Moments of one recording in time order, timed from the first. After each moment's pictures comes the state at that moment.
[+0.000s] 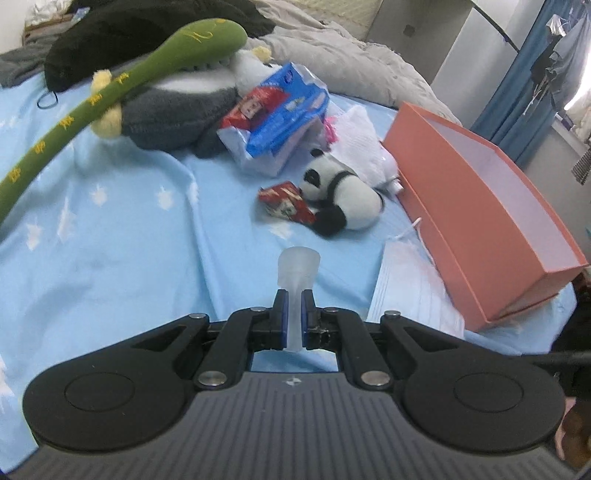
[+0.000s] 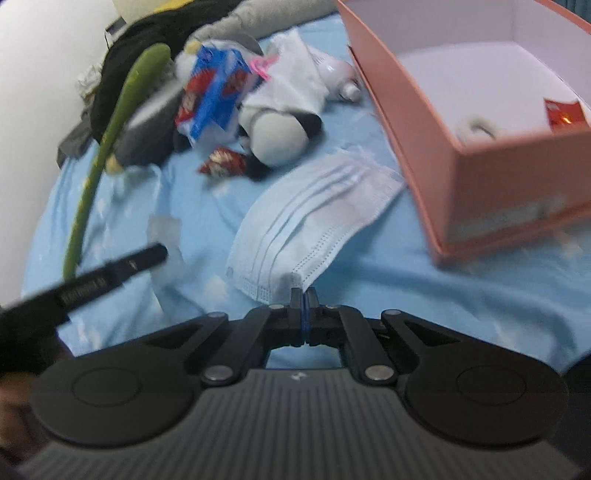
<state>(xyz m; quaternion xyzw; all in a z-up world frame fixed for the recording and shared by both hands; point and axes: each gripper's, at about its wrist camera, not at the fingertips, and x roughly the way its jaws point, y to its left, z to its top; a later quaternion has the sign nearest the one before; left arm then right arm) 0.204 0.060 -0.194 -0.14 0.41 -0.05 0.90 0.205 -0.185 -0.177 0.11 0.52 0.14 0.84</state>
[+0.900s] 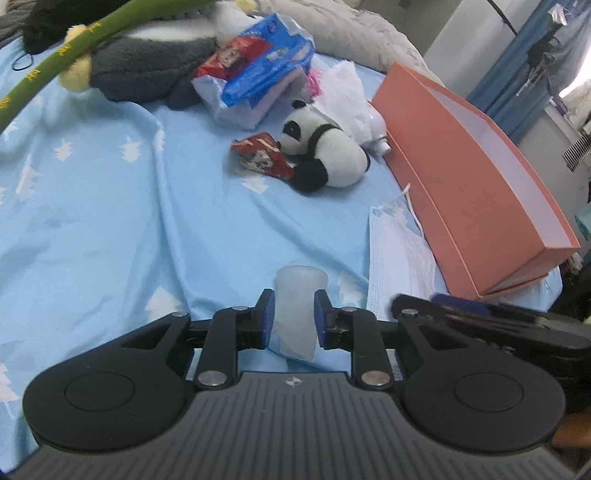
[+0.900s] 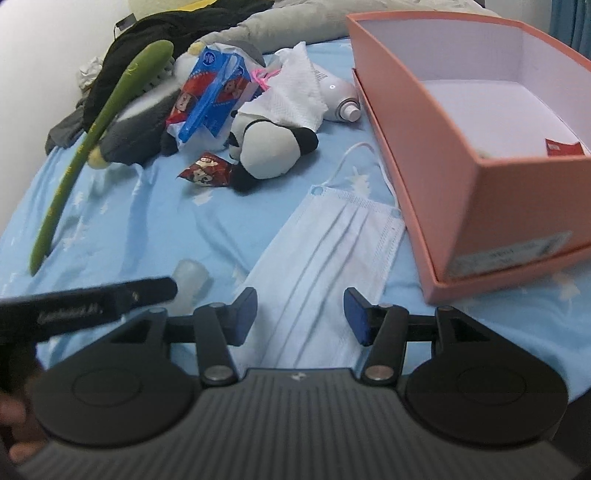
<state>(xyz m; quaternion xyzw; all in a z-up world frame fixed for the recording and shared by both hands) 0.217 0.047 -0.218 -0.16 0.46 -0.07 0.87 0.220 -0.165 -0.197 0.05 0.46 0.14 0.87</state>
